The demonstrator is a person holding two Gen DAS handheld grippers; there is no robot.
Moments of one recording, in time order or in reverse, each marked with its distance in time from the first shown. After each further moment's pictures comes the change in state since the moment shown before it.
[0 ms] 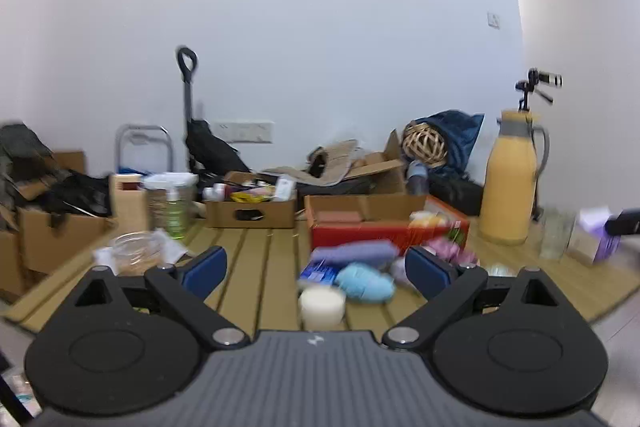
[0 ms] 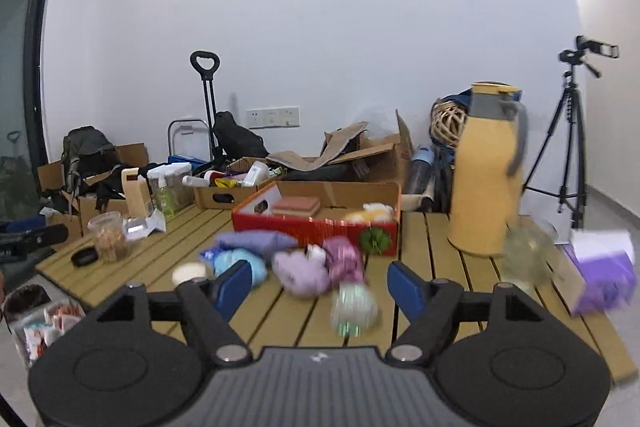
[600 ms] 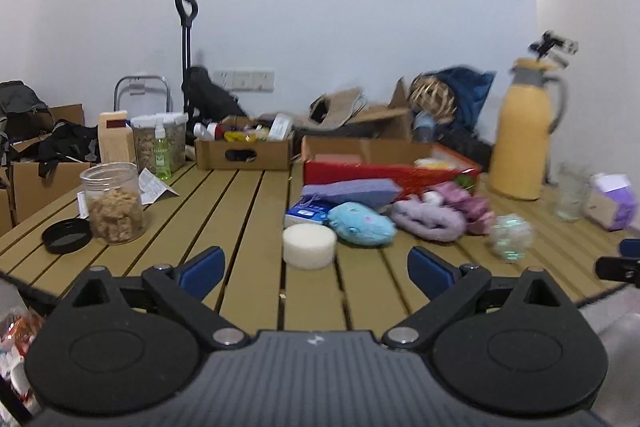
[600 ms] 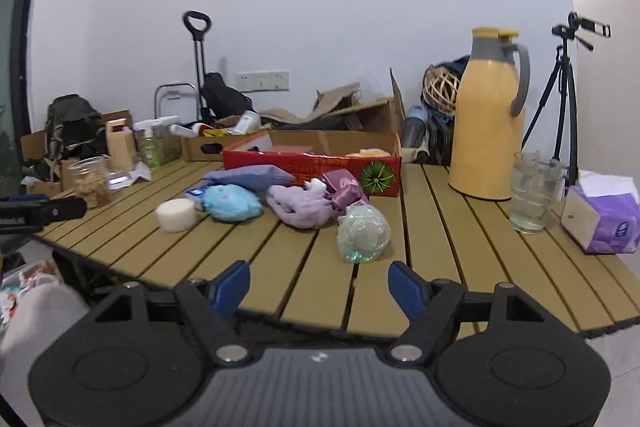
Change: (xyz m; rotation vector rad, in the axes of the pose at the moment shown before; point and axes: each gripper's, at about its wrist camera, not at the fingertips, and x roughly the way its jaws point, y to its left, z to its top) left arm 0.081 -0.016 -0.041 -0.037 0.140 0.007; right arm 0.049 0.020 -0.070 -0.015 0.077 -0.049
